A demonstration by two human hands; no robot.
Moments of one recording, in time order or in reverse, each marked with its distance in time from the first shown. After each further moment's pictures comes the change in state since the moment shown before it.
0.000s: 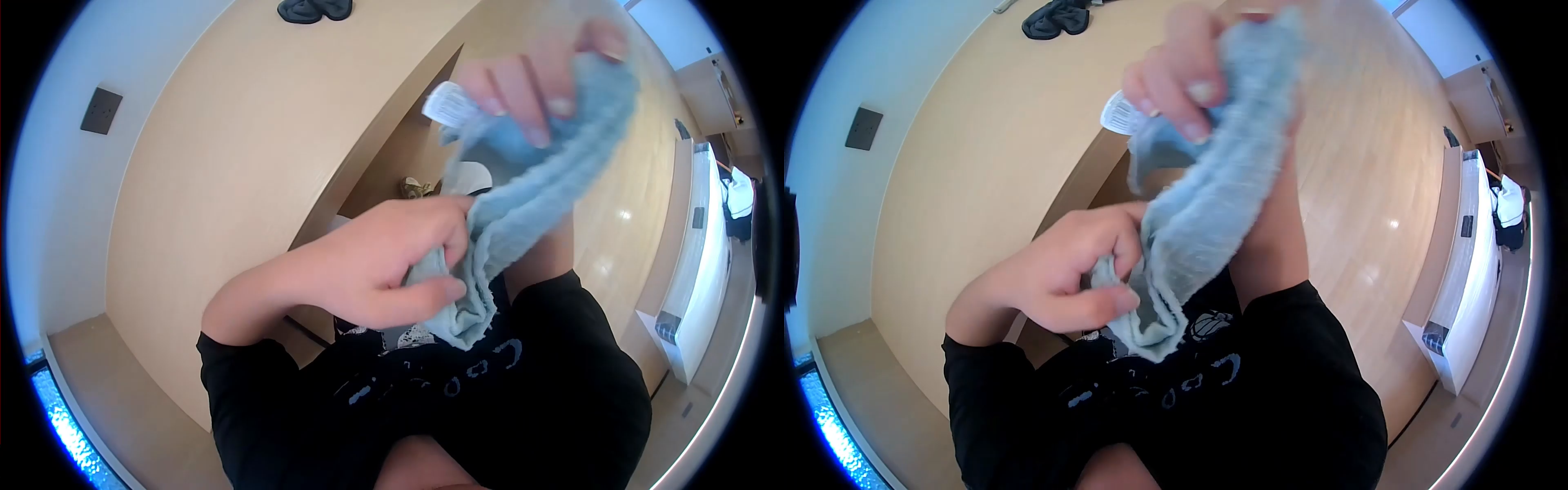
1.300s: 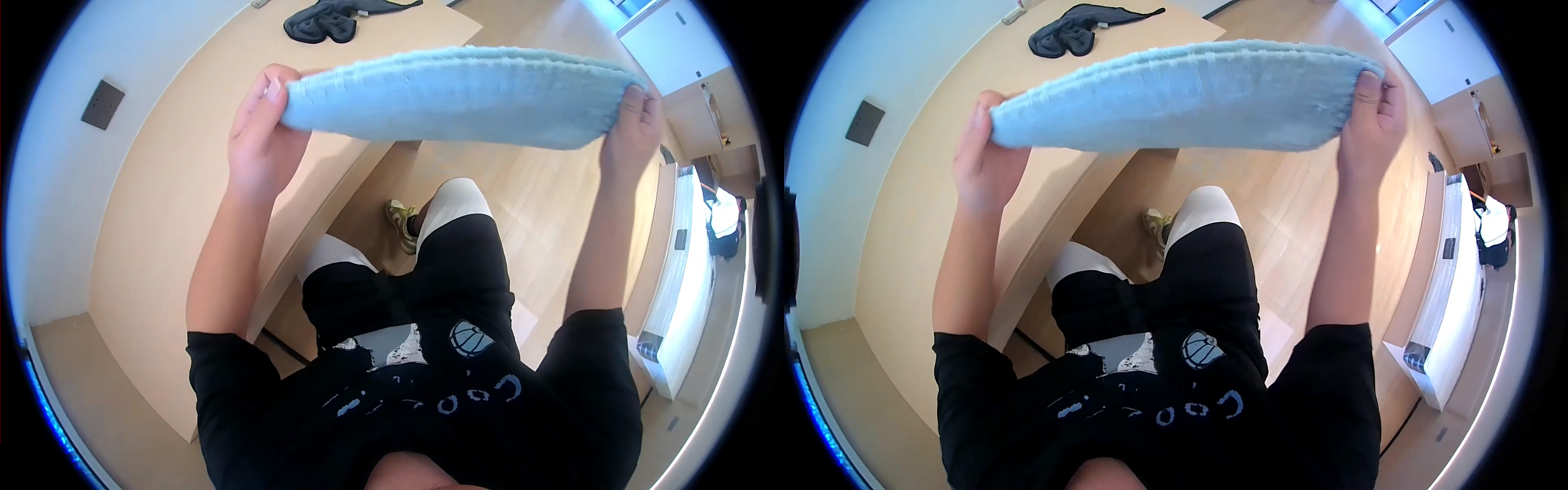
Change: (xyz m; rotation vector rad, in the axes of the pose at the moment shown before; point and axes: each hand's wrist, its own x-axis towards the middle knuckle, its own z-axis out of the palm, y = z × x) left_hand -0.020 -0.054 -0.107 -0.440 0.666 0.132; right_hand -0.028 -0.147 -0.033 -1.725 0.750 -0.017
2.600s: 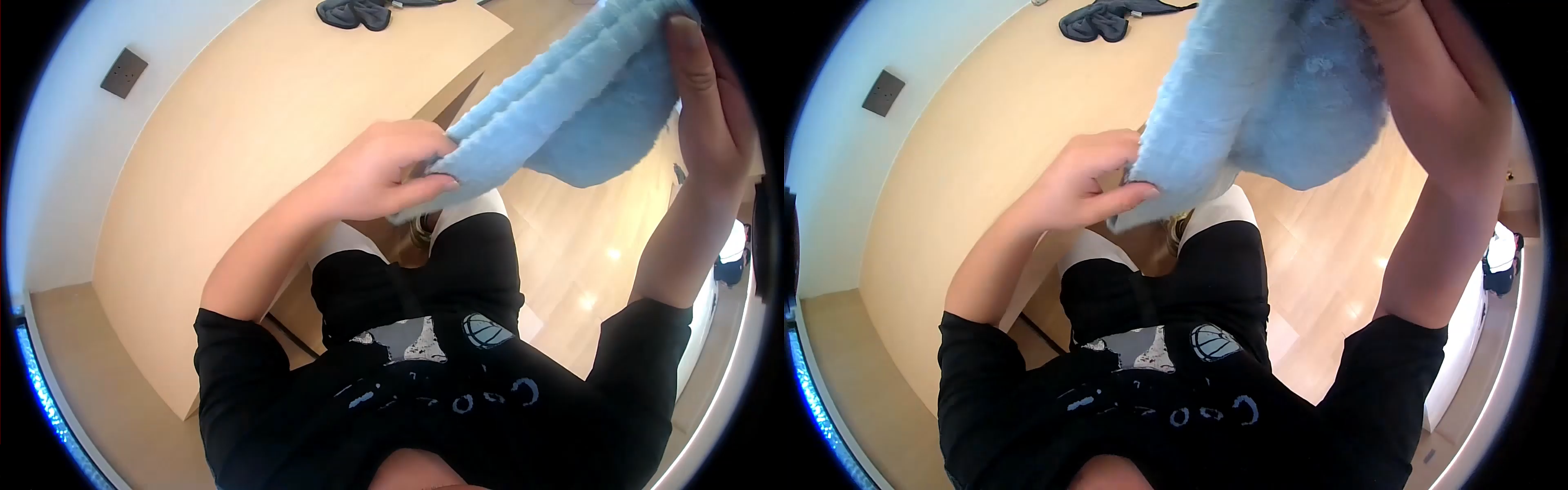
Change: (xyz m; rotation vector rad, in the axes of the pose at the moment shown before) left_hand -0.013 -0.016 0.060 0.826 -0.452 0.192; right_hand 0.056 -0.153 0.051 -0.105 -0.596 -0.381
